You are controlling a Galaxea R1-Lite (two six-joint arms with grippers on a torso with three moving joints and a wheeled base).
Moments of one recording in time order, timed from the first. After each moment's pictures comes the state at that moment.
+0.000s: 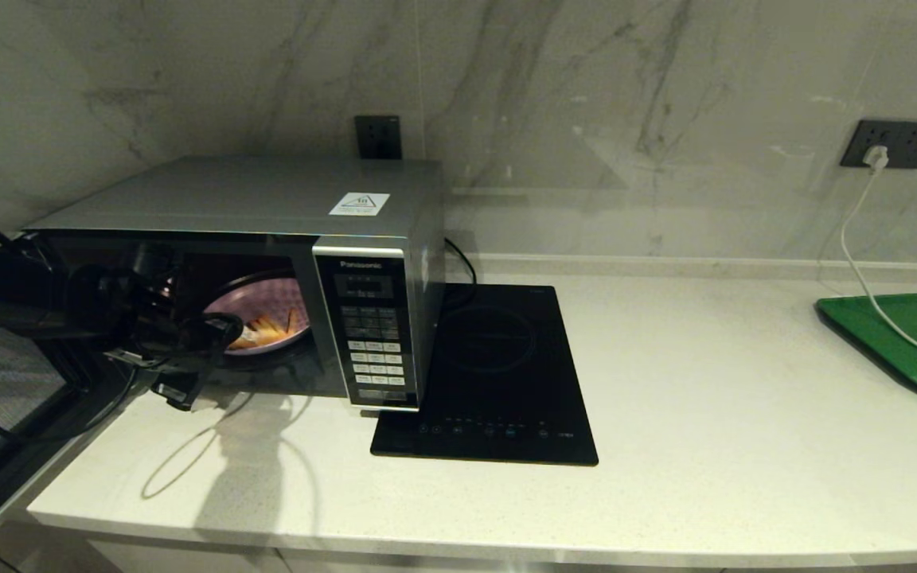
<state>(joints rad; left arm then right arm) 0.08 2.06 -1.42 0.27 -0.08 -1.14 0.00 0.00 -0.11 0.26 -0.03 0.08</state>
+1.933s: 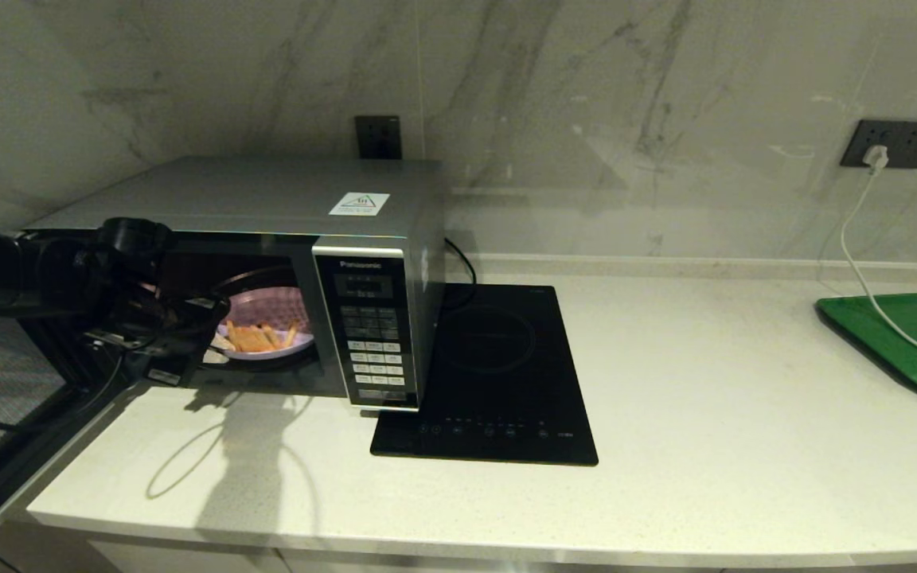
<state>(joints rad) 0.08 2.01 -1.48 0.34 -0.11 -1.22 0.00 0.00 -0.11 0.26 -0.03 0.08</state>
